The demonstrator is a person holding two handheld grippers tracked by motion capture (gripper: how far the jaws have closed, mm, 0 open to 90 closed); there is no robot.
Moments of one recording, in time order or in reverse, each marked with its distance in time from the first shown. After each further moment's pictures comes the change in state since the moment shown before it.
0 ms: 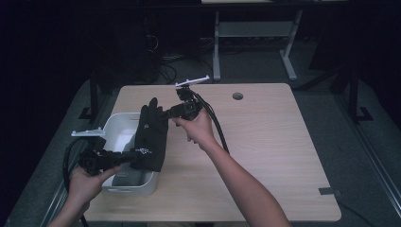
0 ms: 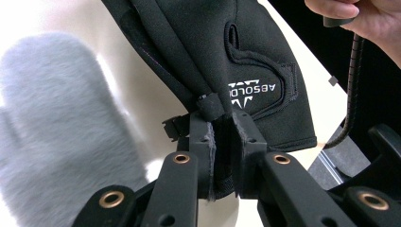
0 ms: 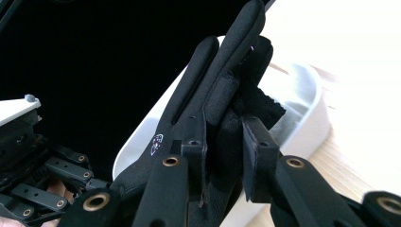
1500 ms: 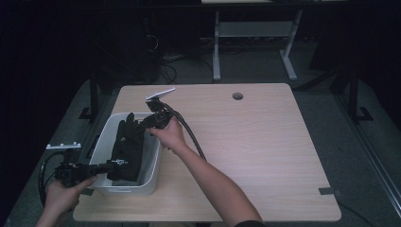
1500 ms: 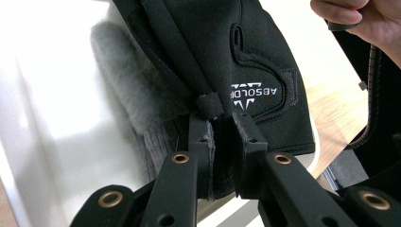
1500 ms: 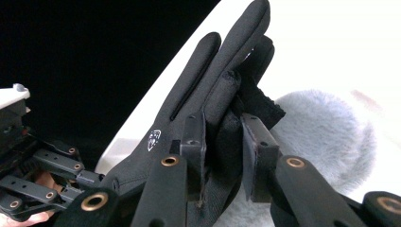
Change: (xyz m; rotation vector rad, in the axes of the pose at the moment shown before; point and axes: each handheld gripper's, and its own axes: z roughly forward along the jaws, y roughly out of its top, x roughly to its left) left arm 0.061 -0.047 -0.029 0.017 0.051 -0.168; right arm 0.002 -0.001 0.103 0.144 0.035 0.011
